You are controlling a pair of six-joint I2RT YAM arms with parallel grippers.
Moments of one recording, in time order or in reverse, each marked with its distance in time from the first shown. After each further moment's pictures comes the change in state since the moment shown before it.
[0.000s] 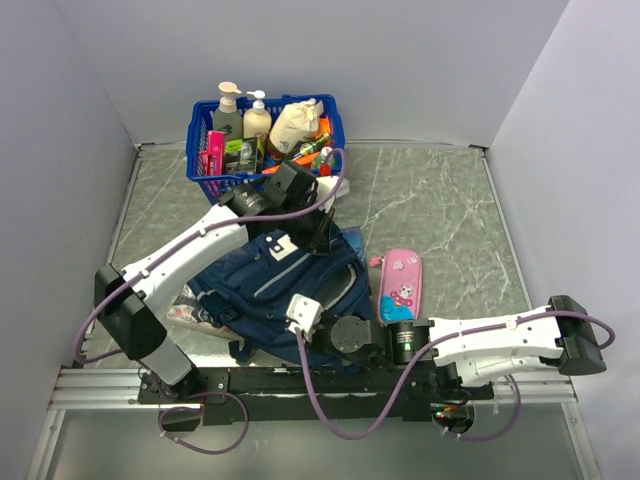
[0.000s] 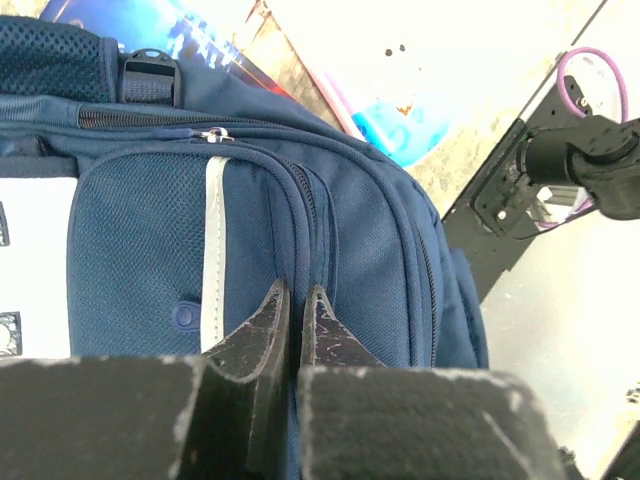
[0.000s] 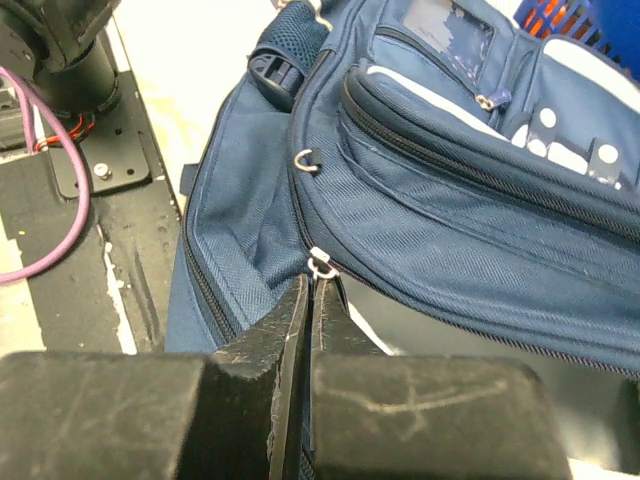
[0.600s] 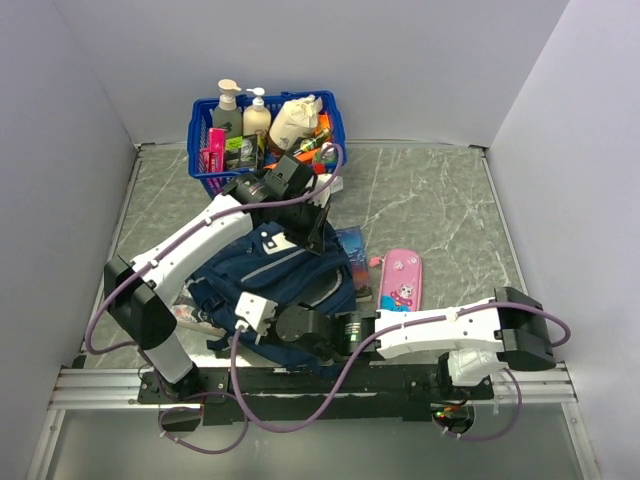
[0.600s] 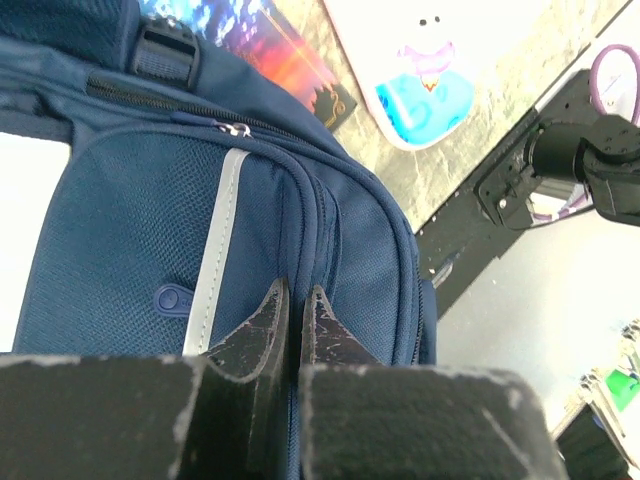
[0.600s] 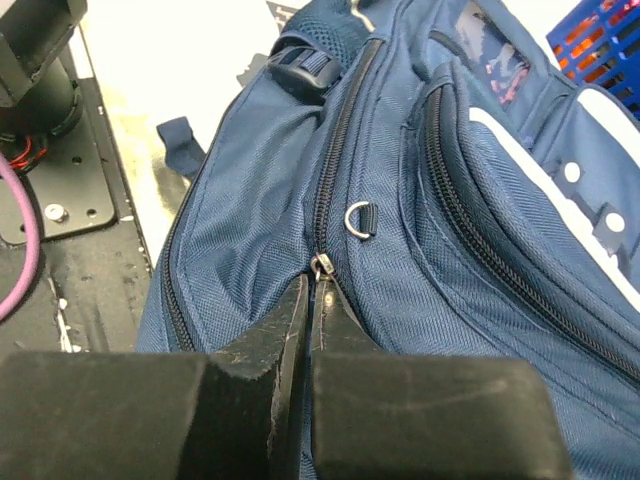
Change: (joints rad) left arm 0.040 0.077 0.098 -0.154 0.014 -0.059; right arm -0.049 0.346 0.260 0.003 -0.031 -0.111
